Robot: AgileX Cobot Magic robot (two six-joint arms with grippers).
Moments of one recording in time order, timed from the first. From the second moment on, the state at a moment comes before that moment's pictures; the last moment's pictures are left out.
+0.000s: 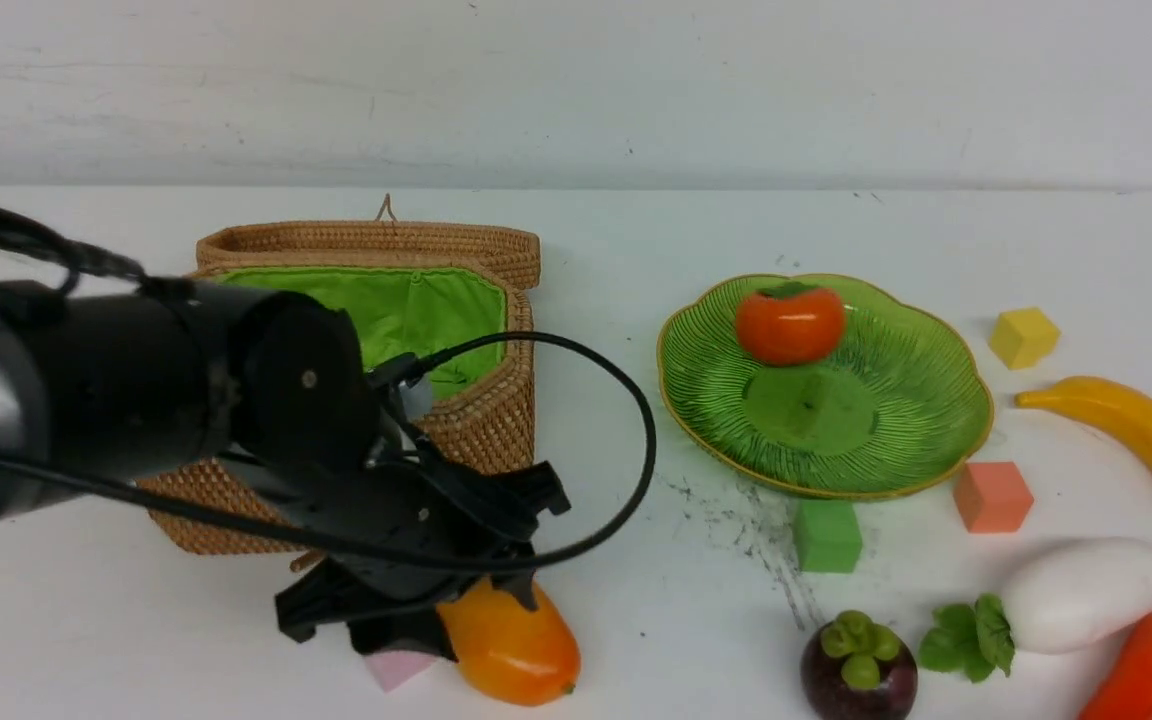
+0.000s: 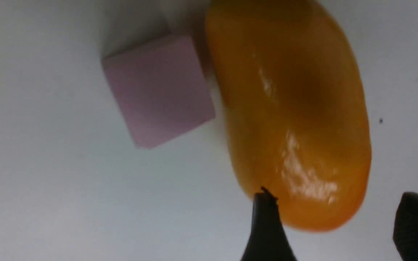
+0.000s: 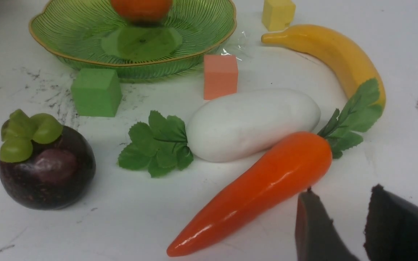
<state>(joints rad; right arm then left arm) 0.06 -0.01 0.01 -0.09 0.39 0.06 -0.55 1.63 -1.05 -0.24 0.67 -0.74</state>
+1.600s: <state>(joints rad) 0.06 -0.01 0.01 -0.09 0.39 0.06 -0.55 1.72 -1.05 -0.25 0.64 -0.76</state>
